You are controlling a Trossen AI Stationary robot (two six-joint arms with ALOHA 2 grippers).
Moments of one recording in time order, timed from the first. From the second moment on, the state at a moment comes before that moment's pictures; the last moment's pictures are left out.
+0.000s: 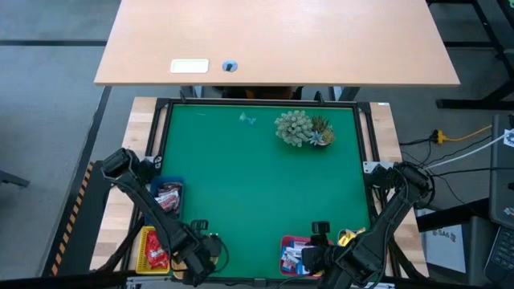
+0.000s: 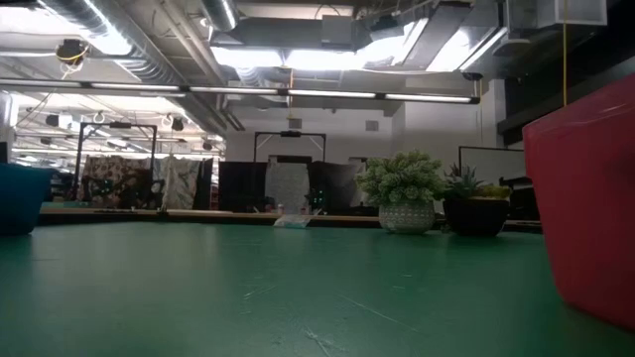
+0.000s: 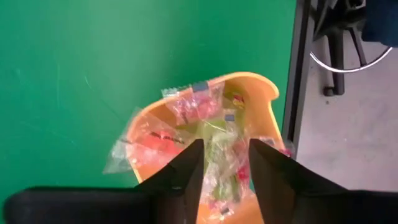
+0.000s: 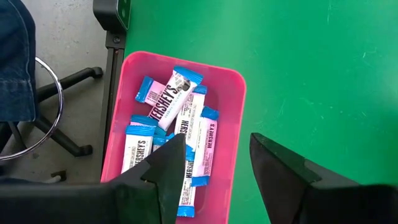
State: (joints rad) left arm -0.79 1.85 1.46 -0.95 -0.04 -0.86; right arm 0.88 1.91 1.81 -1.22 0.37 0.72
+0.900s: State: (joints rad) left arm -0.43 1.86 1.46 -0.86 -0.30 -0.26; right arm 0.88 1.91 1.81 -1.22 0.37 0.72
